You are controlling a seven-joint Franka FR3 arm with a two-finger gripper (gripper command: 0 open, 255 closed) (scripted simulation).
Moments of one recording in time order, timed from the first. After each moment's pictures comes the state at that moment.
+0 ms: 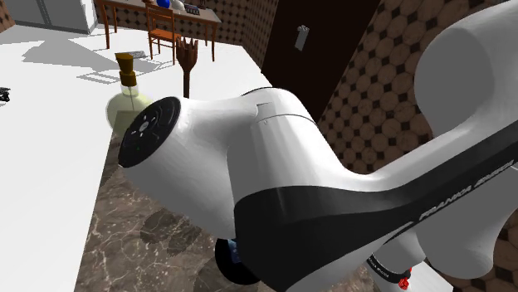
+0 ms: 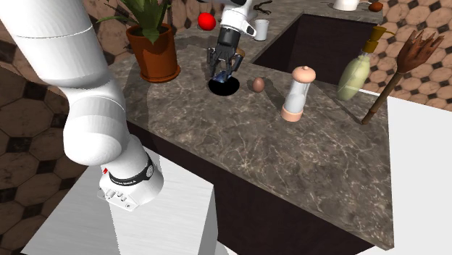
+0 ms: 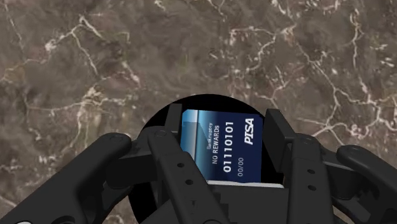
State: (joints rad) arm 0.53 0.08 0.55 -2.00 -0.11 1.49 -0.11
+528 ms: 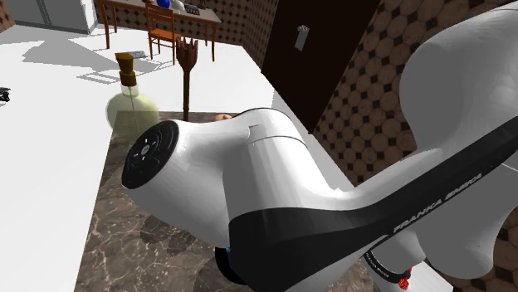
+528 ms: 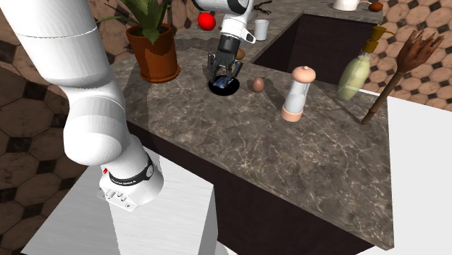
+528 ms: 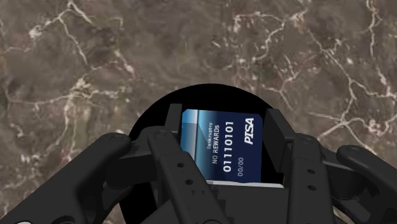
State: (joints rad) arm 0.53 0.11 0.55 -2.03 -0.13 1.55 -0.09
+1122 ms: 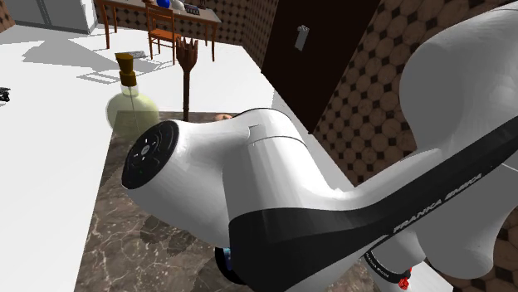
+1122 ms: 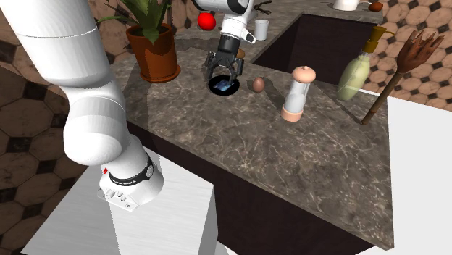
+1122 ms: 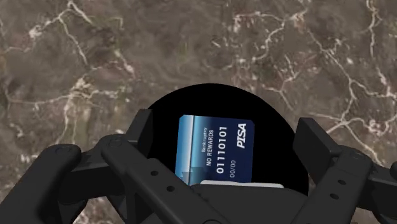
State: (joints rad) arm 0.53 0.11 0.55 -2.03 -0.13 1.55 -0.09
